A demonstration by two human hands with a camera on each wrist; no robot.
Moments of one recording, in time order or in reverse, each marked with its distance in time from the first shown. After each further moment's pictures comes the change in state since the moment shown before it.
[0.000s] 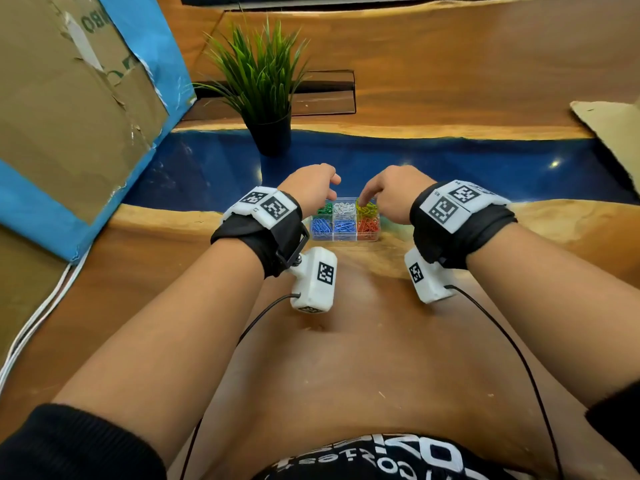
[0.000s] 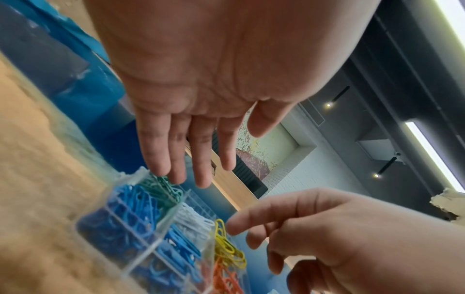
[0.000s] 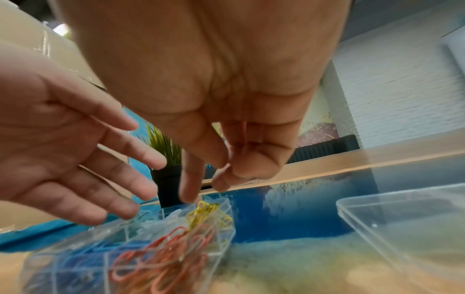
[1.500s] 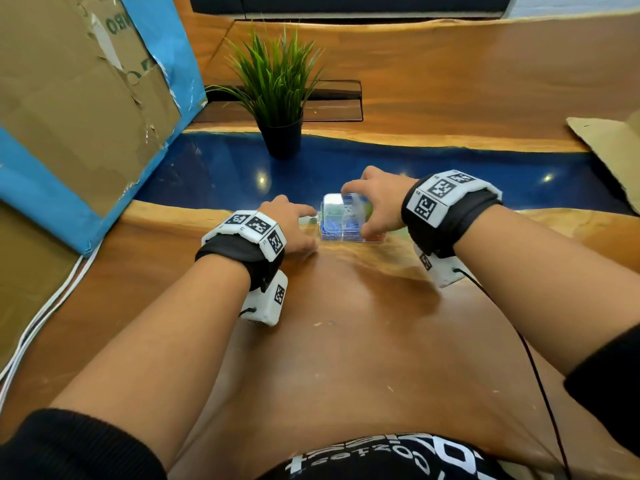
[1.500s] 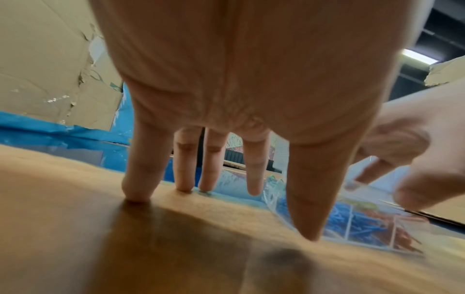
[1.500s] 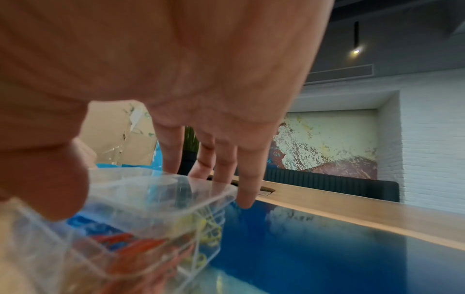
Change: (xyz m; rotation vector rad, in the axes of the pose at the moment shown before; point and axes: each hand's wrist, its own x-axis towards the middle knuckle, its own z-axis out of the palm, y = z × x) left_hand -0.008 -0.060 -0.035 0.924 -0.038 0.115; right_hand 0.014 -0.017 0.008 -0.299 -0.134 -0.159
